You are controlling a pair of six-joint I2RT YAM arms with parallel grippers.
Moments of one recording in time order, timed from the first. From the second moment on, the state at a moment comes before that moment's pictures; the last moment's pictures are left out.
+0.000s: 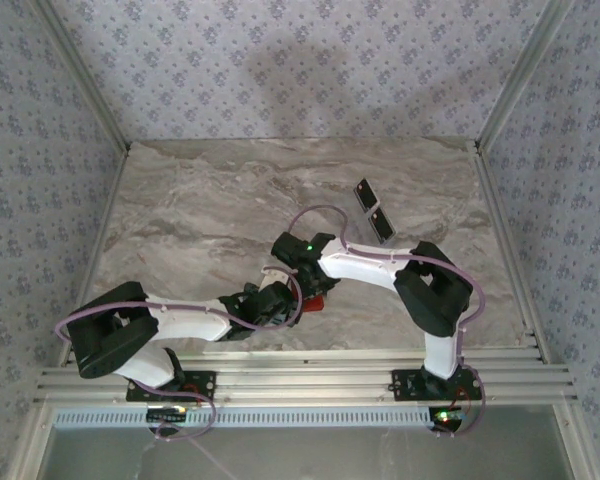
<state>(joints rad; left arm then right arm) -1.09 1.46 0.51 0.03 -0.43 -0.58 0.95 1.87 1.28 -0.86 0.18 0.41</state>
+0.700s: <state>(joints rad) -1.09 1.46 0.51 0.03 -0.43 -0.58 0.92 1.84 1.28 -0.86 0.15 0.40</state>
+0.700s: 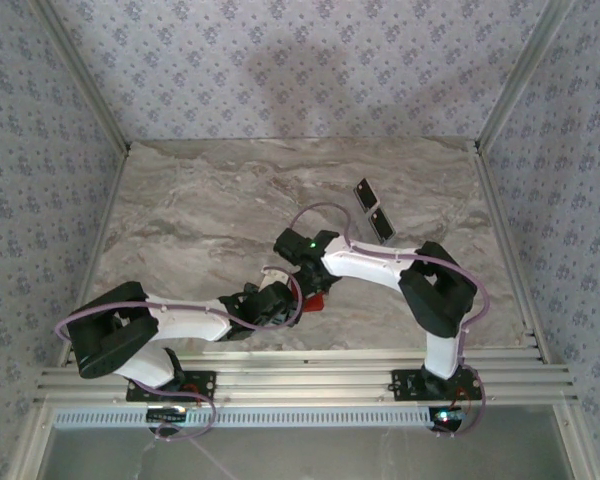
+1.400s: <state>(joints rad) -1.09 1.46 0.51 0.03 -0.43 -0.58 0.91 1.82 1.27 -0.81 0.02 0.39</state>
